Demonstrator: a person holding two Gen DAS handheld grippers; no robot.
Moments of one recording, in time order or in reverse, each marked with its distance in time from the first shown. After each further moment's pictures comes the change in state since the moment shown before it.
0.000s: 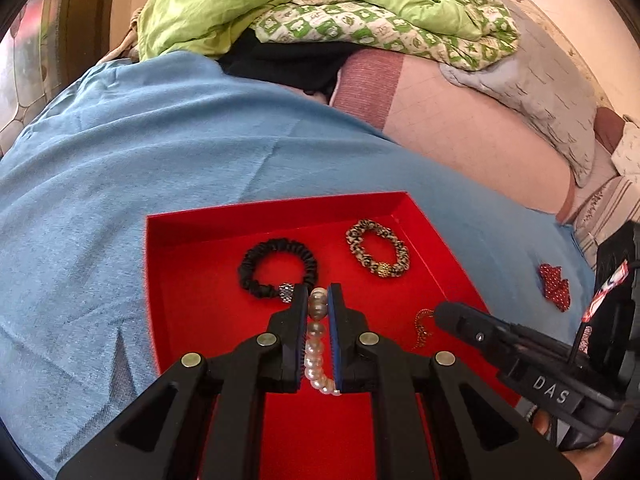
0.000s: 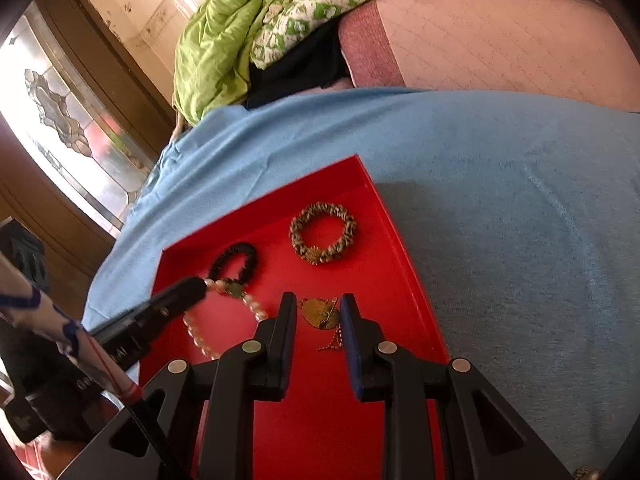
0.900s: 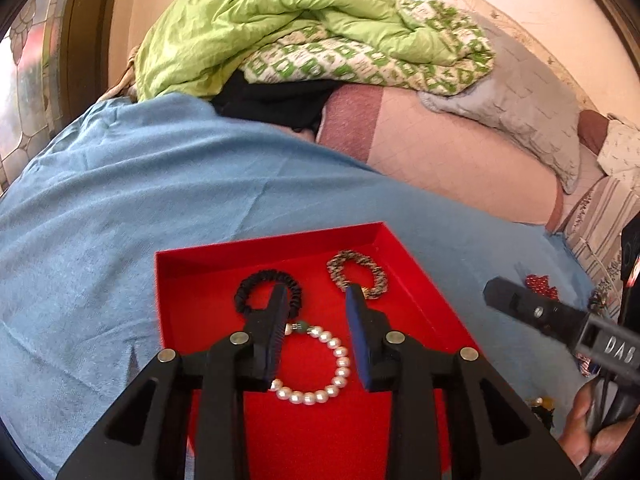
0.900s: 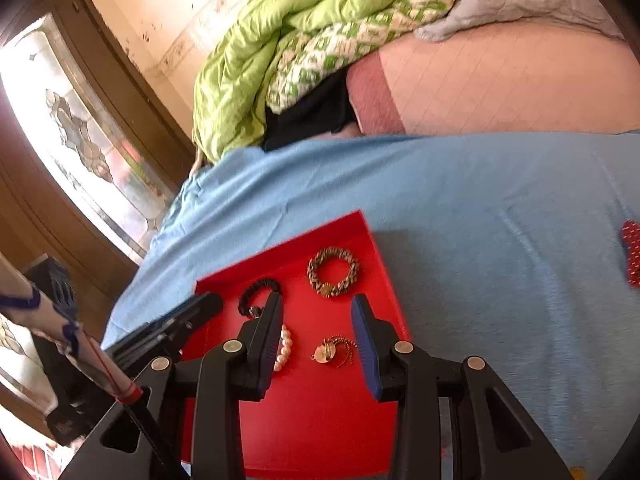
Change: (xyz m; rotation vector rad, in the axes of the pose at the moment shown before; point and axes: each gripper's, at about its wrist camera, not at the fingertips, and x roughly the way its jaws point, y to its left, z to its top) left arm -0.032 -0.020 0.002 0.051 -0.122 -0.026; right arm -0.070 -0.001 0.014 0.005 -0.135 0.045
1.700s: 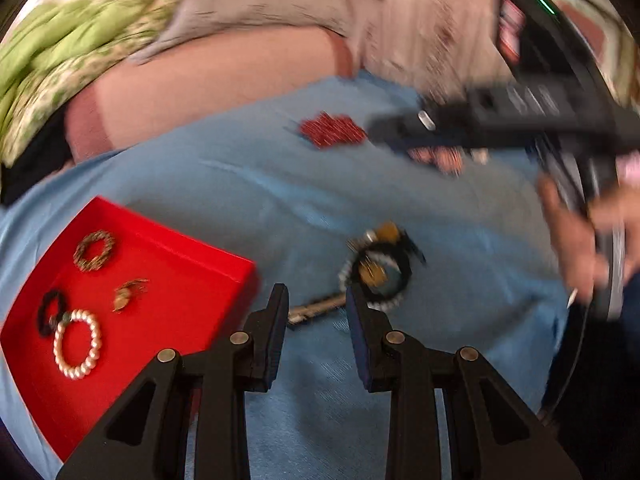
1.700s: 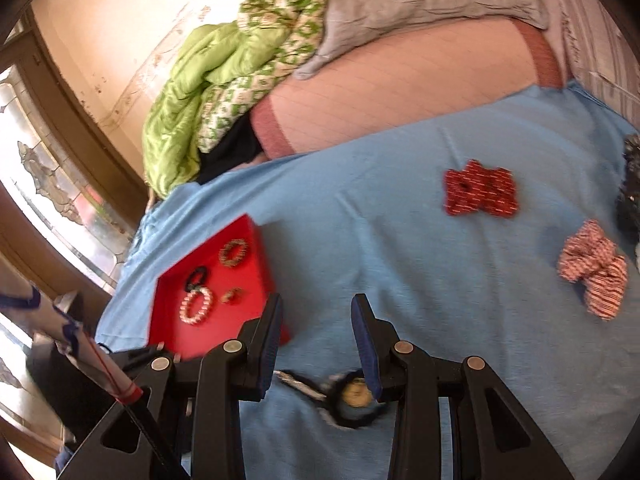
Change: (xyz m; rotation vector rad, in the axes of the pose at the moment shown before) left arm -0.034 -0.168 -0.099 0.698 0.244 -0.451; right arm -0.145 -0.103 -0.059 0.173 -0.062 -0.175
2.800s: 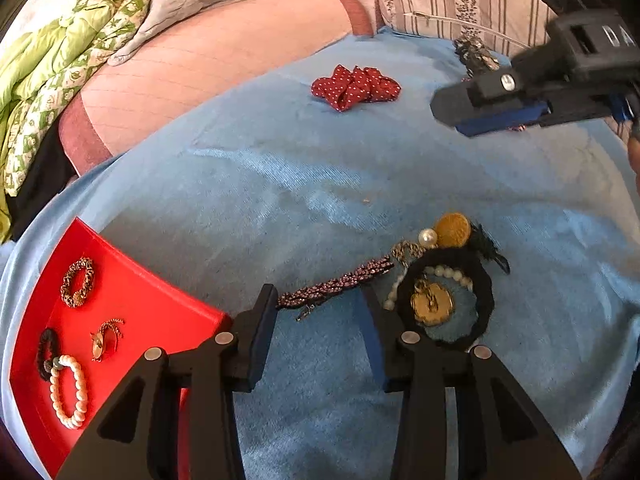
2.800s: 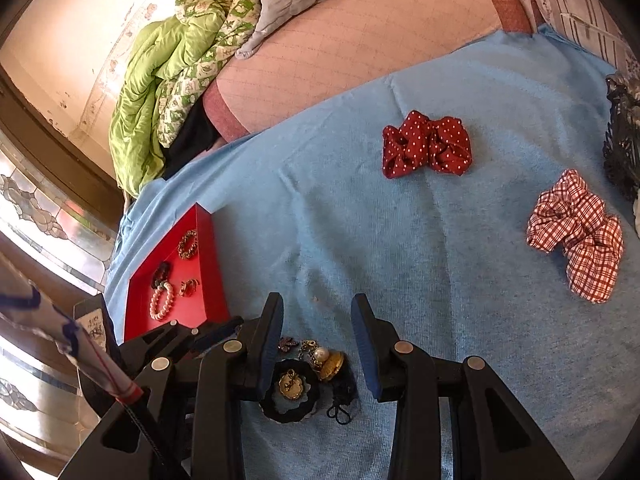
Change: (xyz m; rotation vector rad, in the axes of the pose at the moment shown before) left arm 0.091 -0.007 0.028 0.060 0.083 0.190; right arm 0.023 -0.051 0.000 0.083 0.120 -0.010
